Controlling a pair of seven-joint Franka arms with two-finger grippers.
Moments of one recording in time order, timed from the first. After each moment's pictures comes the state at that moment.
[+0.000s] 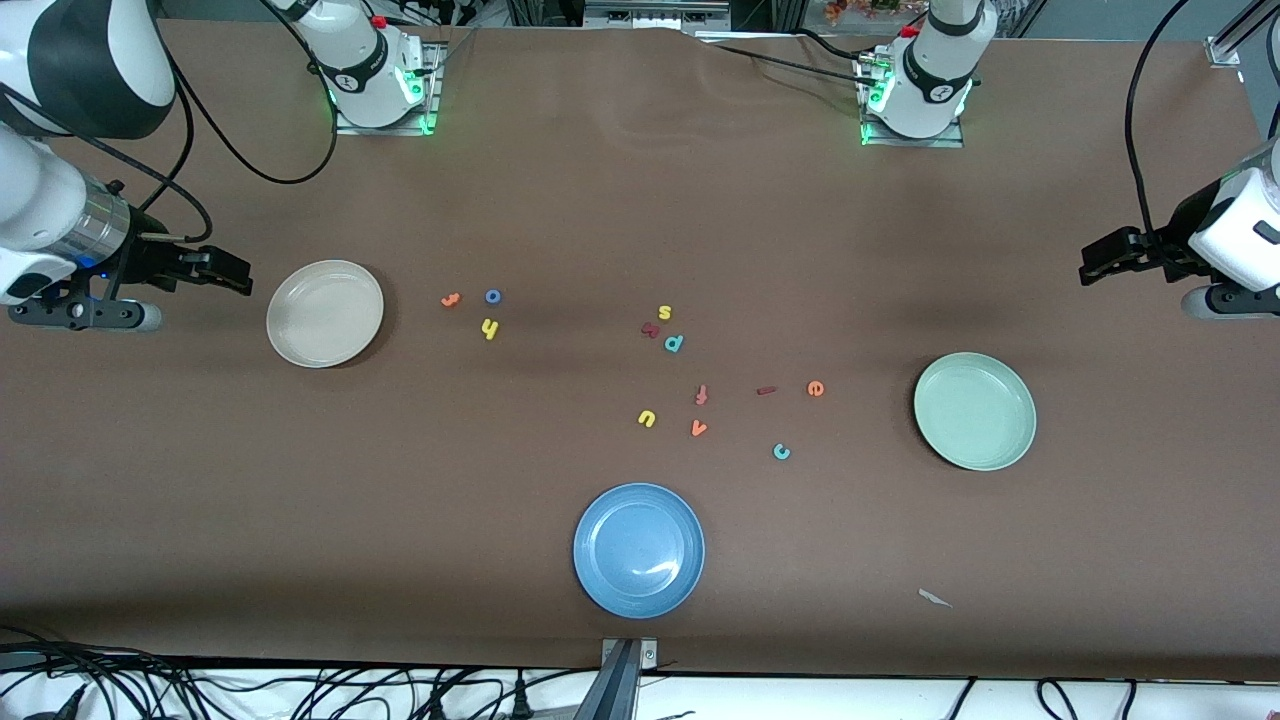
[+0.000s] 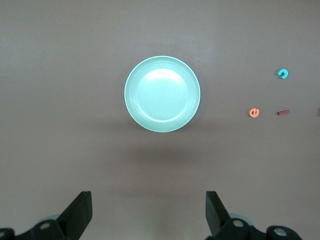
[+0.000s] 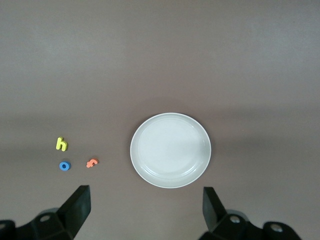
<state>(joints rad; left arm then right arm) 0.04 0.06 -0.02 -1.63 0.03 1.59 -0.03 -0.10 0.07 0.14 -1.77 -0.02 1.74 0.08</state>
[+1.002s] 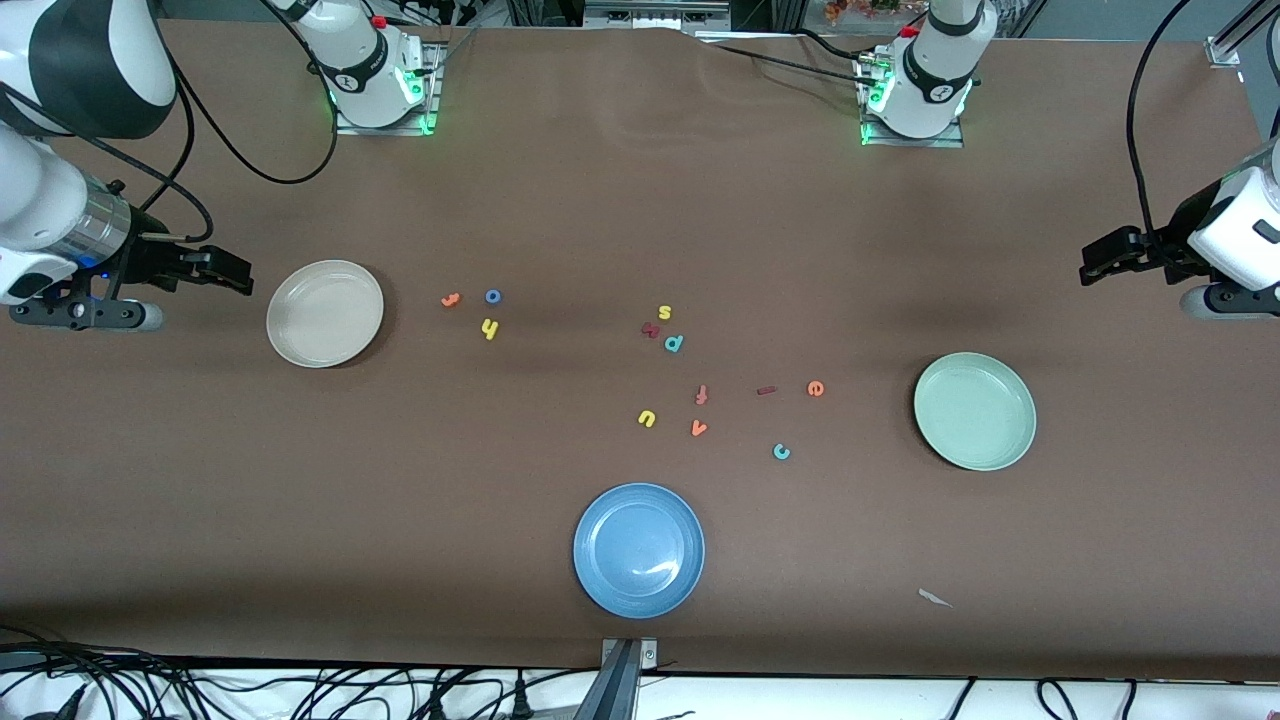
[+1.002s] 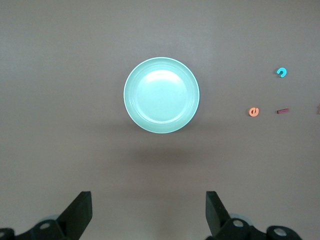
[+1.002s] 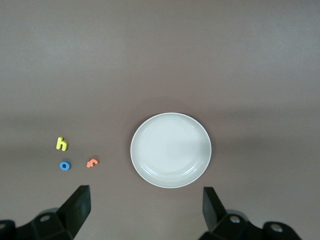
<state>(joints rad) 0.04 0.06 -0.02 -1.63 0.03 1.59 -0.01 -0.10 0.07 0.14 -1.77 -0.02 1.74 0.08</state>
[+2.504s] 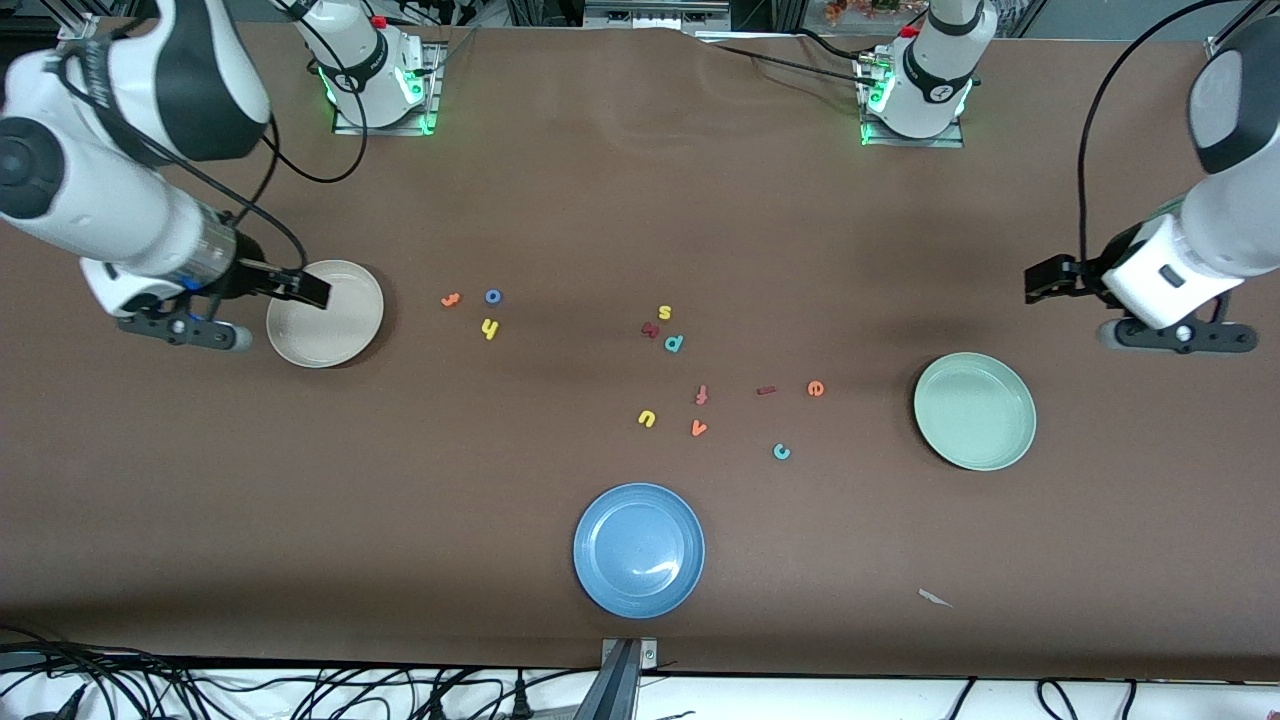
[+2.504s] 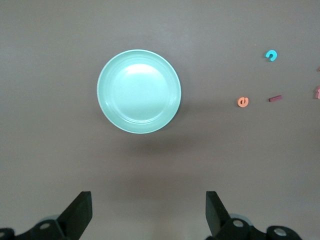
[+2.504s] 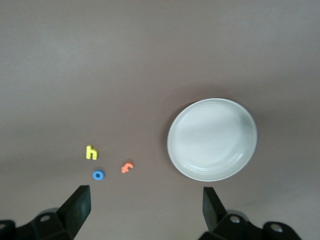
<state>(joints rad) 0.01 0.16 -0.08 -1.62 0.02 1.61 -0.01 -0.09 0.15 0.29 -1.80 -0.02 1.80 0.41</state>
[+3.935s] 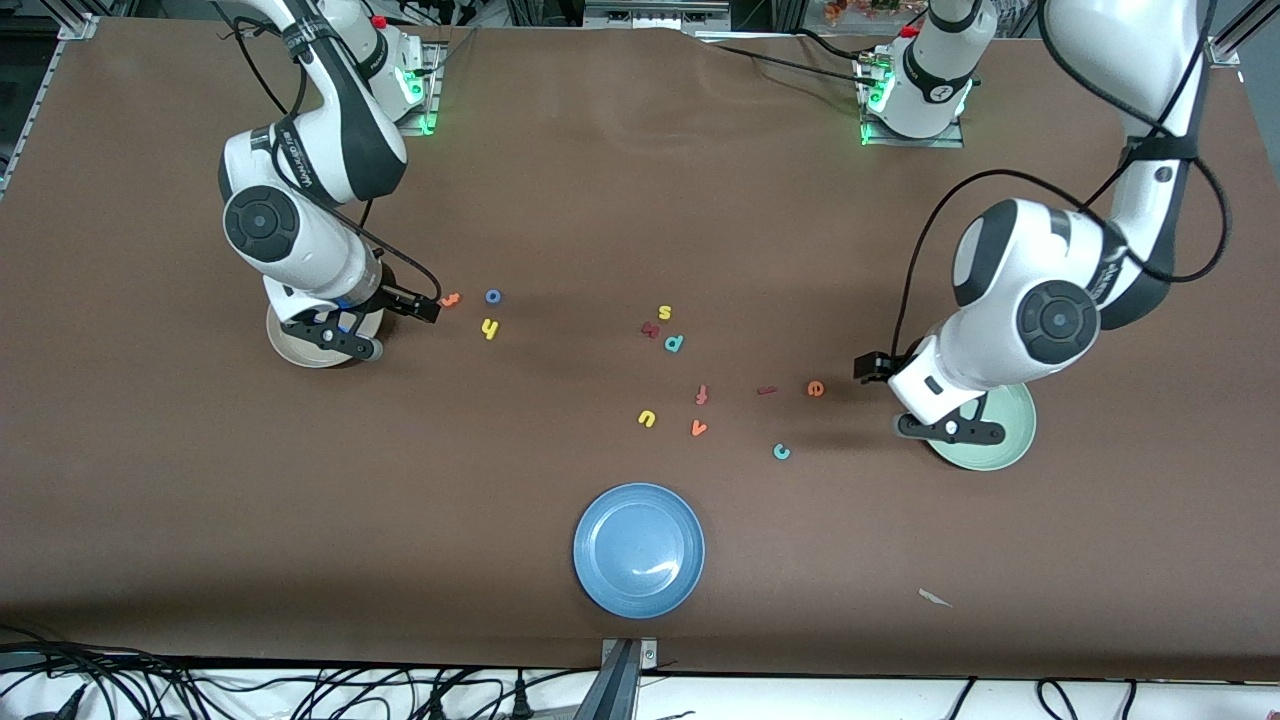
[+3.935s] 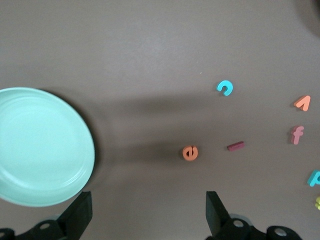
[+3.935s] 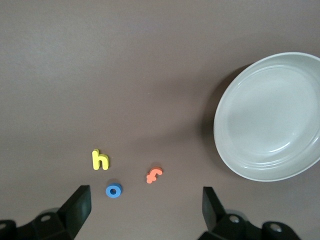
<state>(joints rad) -0.16 0.46 -0.09 -1.65 -0.03 1.98 -0.16 0.02 0.21 0.30 -2.06 -0.03 2.11 0.65</state>
